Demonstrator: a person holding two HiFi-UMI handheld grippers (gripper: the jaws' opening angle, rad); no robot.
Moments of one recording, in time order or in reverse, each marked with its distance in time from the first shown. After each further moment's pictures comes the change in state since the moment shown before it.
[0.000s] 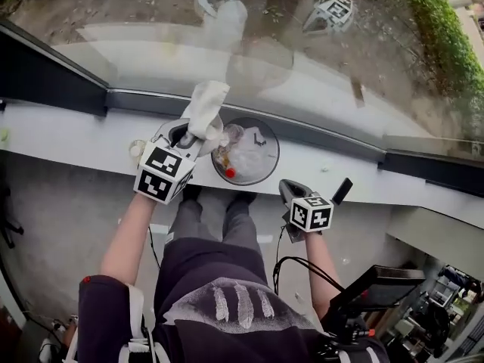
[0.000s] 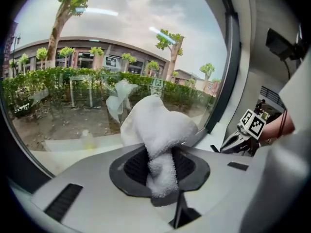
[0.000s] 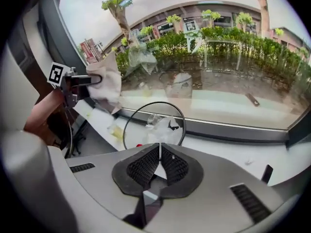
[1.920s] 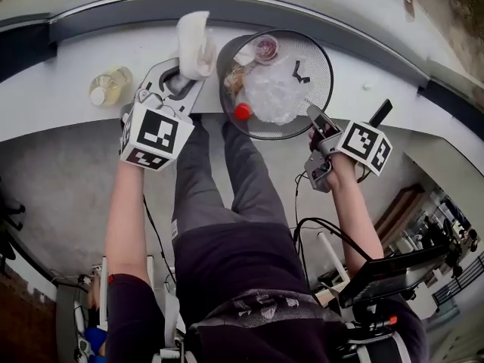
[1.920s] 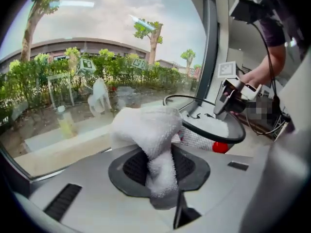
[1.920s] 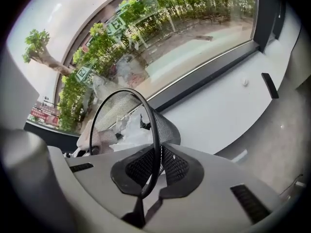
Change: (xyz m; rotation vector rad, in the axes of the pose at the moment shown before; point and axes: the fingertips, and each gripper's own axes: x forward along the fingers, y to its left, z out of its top) left arm 0.105 0.012 -0.174 0.187 0.104 -0.150; right arm 0.084 -0.040 -0.035 0.748 0.084 -0.125
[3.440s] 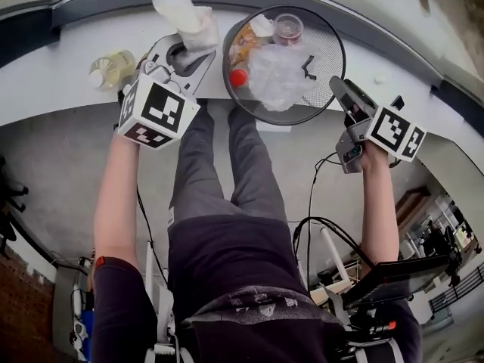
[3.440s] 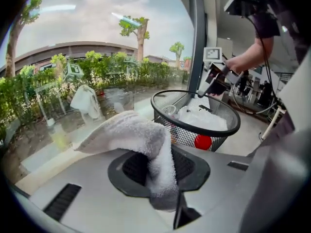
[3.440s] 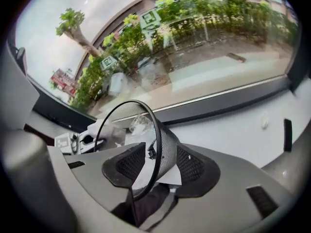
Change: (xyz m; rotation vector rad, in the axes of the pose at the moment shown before) left arm 0.005 -0.008 0.008 0.145 0.053 -0.025; right arm -0.015 0.021 0.050 -0.343 -0.013 0.104
